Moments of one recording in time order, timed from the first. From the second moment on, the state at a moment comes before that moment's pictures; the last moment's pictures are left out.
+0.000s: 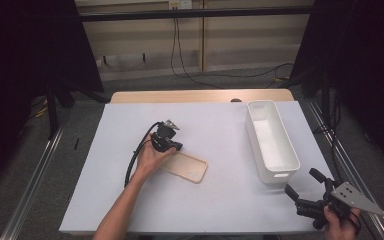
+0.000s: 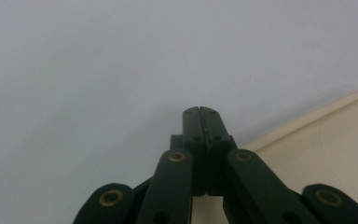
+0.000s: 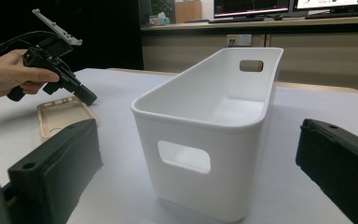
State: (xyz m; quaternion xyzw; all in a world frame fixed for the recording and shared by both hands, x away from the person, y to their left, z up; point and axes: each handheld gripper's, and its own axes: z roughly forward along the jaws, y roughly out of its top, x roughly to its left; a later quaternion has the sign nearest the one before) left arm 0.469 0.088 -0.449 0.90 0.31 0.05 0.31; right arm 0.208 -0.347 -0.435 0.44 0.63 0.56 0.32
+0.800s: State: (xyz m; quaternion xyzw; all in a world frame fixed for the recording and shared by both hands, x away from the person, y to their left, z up) left arm 0.444 0.113 -0.450 0.90 0.30 0.07 0.32; right arm 0.208 -0.348 -0.435 0.44 0.62 0.56 0.32
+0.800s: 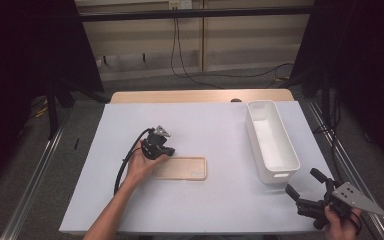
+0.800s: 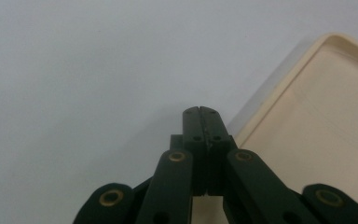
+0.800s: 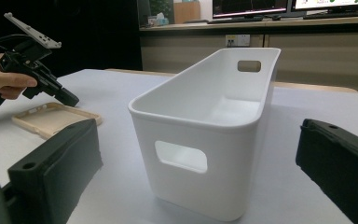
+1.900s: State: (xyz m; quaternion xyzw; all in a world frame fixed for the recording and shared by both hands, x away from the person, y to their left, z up) left arm 0.395 0.122 -0.447 0.91 0.28 0.06 0.32; right arm 0.209 -0.346 -0.435 0.44 0.63 0.56 0.32
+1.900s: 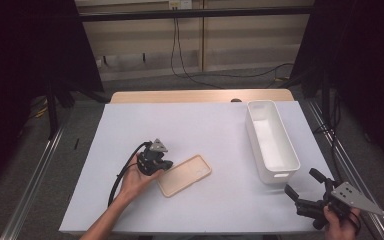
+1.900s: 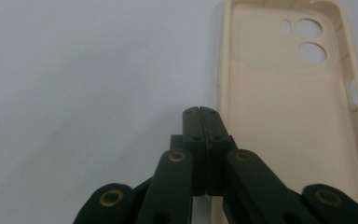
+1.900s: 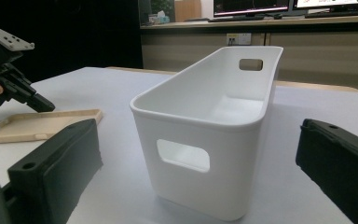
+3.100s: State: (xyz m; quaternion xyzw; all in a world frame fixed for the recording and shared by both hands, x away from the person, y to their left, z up) left arm 0.357 0.141 -0.446 0.90 0.28 0.06 0.33; right arm 0.209 -0.347 -0.436 0.45 0.62 0.56 0.32
